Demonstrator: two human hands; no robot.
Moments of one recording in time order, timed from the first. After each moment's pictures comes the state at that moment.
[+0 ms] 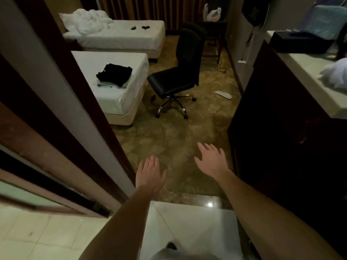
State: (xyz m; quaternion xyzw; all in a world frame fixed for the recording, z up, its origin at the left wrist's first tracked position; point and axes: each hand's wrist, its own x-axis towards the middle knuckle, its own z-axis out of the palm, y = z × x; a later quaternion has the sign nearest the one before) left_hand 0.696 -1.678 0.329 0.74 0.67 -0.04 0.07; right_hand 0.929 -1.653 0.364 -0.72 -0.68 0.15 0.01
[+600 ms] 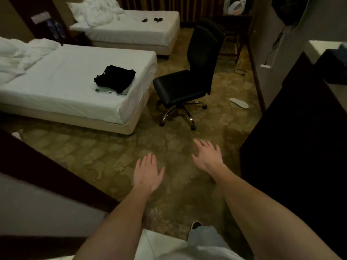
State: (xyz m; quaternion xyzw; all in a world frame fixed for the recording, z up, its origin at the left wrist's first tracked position) left_hand 0.753 -1.389 0.316 0.69 0.71 -0.07 0.08; right_hand 0.978 -1.332 0.356 -0.67 -0.72 0.18 -0.01
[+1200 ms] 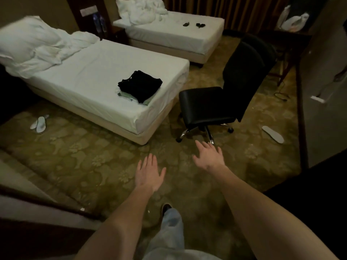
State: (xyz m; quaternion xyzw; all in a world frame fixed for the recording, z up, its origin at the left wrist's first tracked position) left_hand 0.719 -1.165 0.305 0.59 0.80 -0.05 0.11; right_hand 0.924 -1.056 0.349 -0.58 -0.79 0.18 -0.03
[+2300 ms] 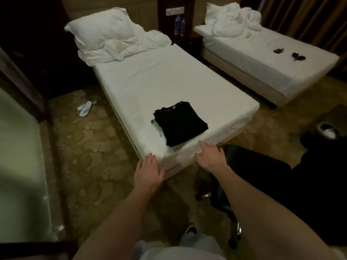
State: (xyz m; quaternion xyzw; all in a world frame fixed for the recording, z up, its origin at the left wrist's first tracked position) left_hand 0.517 -0.728 0.293 0.37 0.92 0.04 0.14; right_hand 0.647 -0.523 0.348 -0.36 -0.91 0.17 -0.08
